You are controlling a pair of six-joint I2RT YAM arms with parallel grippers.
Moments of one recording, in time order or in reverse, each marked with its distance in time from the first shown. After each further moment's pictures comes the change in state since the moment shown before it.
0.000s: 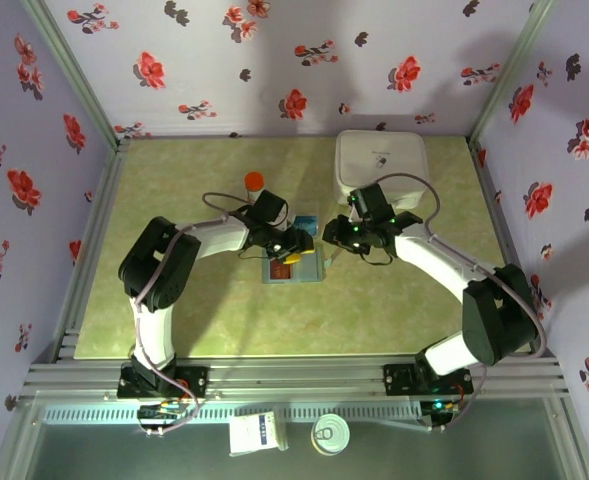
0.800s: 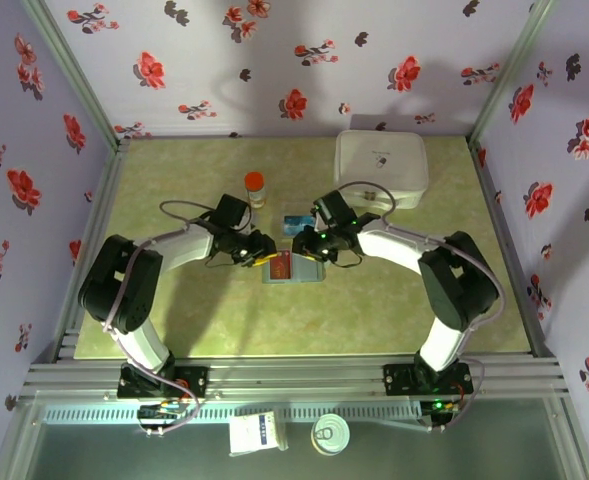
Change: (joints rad) left arm 0.157 -0.246 -0.240 -0.072 -0.067 0.076; right arm 0.150 0.277 0.088 0.144 -0.116 0.050
